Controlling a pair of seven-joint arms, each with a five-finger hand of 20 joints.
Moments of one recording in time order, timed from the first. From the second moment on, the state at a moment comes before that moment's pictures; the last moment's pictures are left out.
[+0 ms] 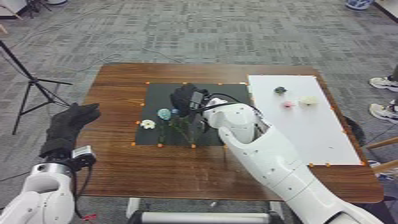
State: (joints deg) left arm 119.3 -53.9 -96.4 -112.4 53.4 19.0 9.6; right arm -60.9 -78.3 49.5 -77.9 -159.0 -10.6 -13.2
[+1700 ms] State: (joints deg) left arm 119.4 -53.7 -97.1 -112.5 53.7 18.4 8.8; right arm -55.5 -67.3 53.7 -91.2 -144.2 -16.4 -8.0
